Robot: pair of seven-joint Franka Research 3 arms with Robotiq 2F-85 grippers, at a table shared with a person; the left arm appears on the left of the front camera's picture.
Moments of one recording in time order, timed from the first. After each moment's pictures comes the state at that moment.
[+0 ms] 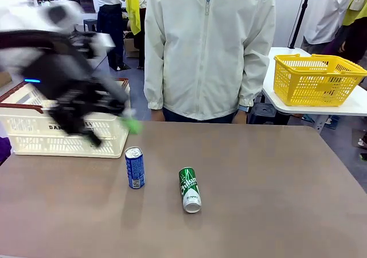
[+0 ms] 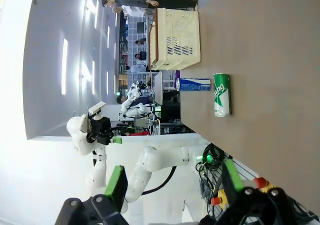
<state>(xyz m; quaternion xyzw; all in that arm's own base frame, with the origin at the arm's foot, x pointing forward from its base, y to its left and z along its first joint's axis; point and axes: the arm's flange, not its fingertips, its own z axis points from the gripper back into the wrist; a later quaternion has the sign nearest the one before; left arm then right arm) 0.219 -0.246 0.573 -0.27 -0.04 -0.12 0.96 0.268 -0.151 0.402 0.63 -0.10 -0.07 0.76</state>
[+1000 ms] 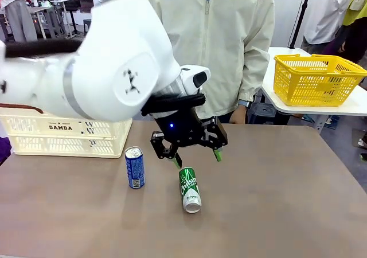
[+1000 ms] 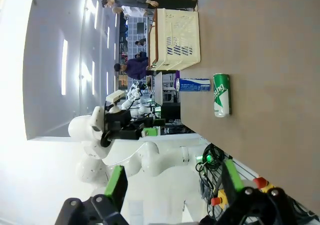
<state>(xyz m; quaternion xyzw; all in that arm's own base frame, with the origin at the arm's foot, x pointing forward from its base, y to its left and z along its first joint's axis) 0.268 -0.384 0.480 -0.21 -0.07 -0.06 0.97 0.267 -0.151 0.402 0.63 -0.10 -0.07 0.76</state>
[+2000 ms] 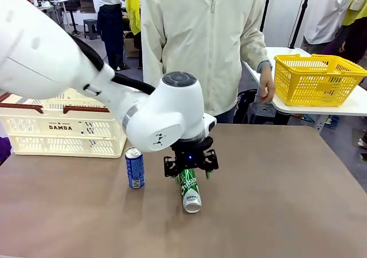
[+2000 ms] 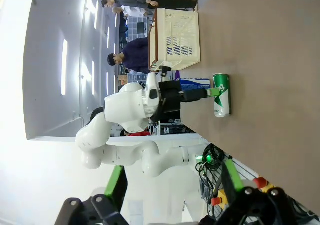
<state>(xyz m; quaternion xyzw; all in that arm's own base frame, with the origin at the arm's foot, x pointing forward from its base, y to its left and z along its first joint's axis) 0.353 -0.427 0.328 -0.07 -0.08 0.03 0.99 0.267 -0.152 0.402 0.63 -0.10 -0.07 0.76</state>
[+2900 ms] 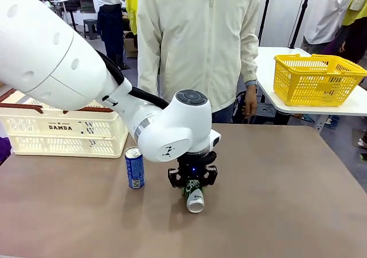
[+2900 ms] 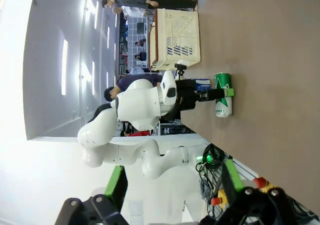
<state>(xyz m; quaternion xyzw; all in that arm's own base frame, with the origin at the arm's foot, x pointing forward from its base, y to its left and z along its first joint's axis) 0.358 -0.439 0.290 -0.04 -0.07 0.01 1.00 0.267 -0.152 0.402 0.63 -0.10 -0.07 0.76</state>
